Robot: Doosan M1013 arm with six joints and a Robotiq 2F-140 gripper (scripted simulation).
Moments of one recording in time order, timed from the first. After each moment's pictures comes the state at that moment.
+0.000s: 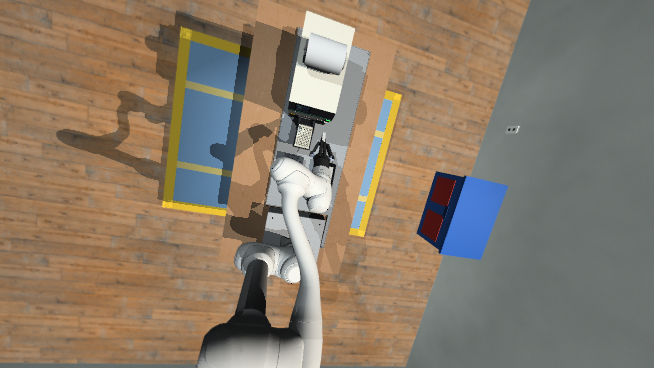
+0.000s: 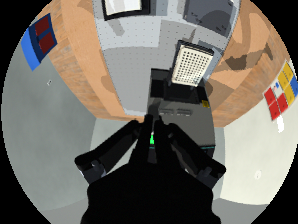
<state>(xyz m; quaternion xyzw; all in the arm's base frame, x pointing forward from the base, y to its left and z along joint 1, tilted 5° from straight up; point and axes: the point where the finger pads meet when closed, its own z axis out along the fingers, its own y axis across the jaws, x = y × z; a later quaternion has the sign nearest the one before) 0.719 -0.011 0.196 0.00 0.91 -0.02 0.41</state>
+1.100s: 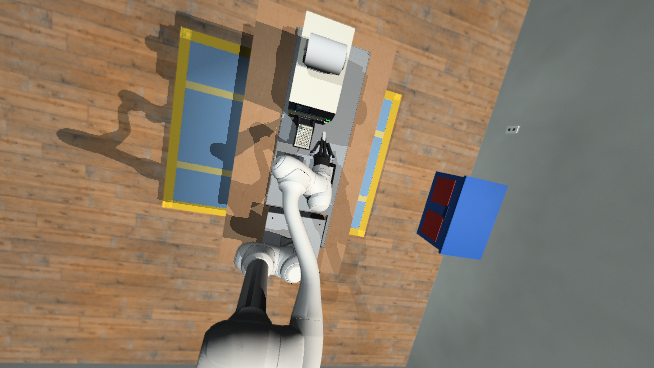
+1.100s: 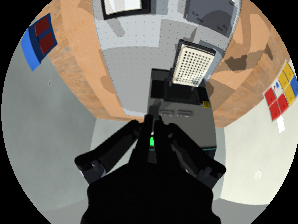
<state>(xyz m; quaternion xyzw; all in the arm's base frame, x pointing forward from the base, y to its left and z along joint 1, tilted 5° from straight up) 0.724 -0.012 0.191 0.00 0.91 -0.02 0.41</state>
